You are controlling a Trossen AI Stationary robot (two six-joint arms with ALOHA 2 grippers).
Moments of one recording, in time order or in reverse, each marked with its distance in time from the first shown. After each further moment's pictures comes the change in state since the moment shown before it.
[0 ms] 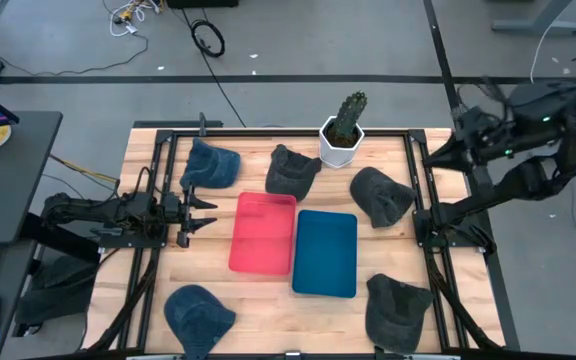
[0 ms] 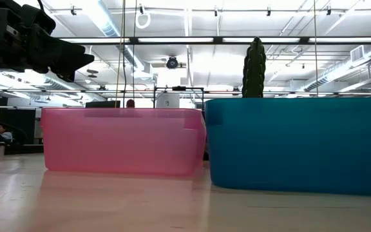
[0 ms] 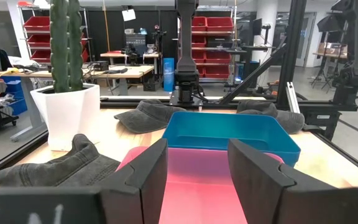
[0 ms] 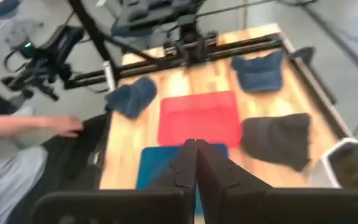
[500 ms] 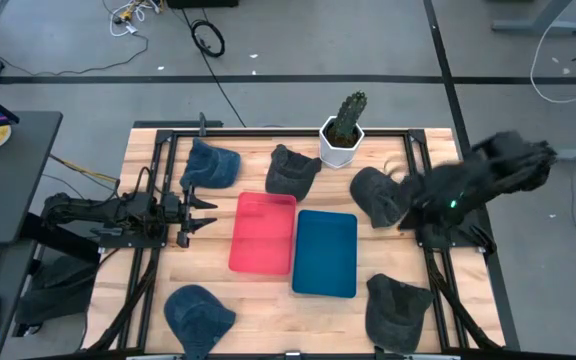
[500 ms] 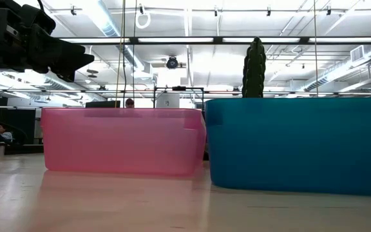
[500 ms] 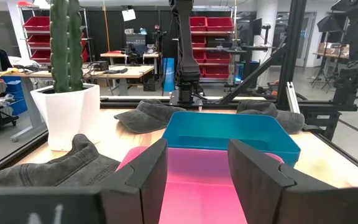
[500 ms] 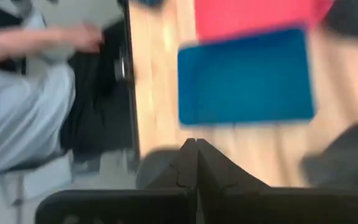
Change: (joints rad) left arm 0.000 0.000 0.000 0.000 0.000 0.000; right arm 0.361 0.078 -0.346 -0.005 -0.033 0.425
